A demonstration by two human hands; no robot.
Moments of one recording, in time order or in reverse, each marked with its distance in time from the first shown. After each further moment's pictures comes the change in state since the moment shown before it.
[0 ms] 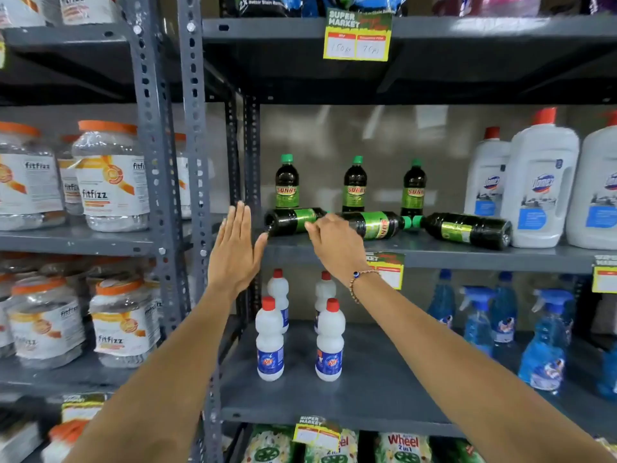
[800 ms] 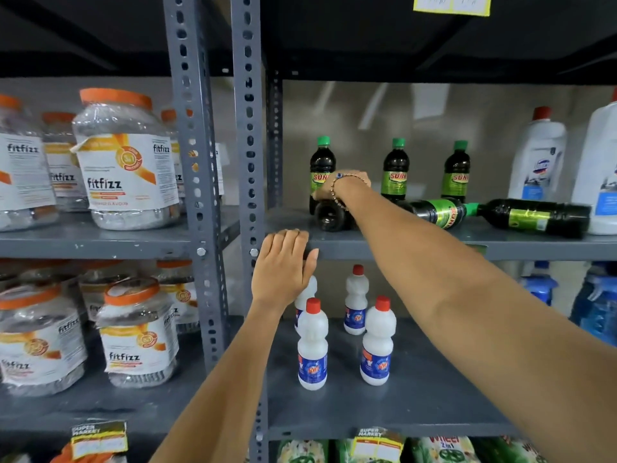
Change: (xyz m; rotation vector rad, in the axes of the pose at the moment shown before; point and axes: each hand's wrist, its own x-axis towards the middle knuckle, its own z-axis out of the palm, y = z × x) left_hand -0.007 -0.060 0.047 0.138 0.294 0.284; right_hand 0.145 -0.085 0.060 -0.300 -0.477 0.544
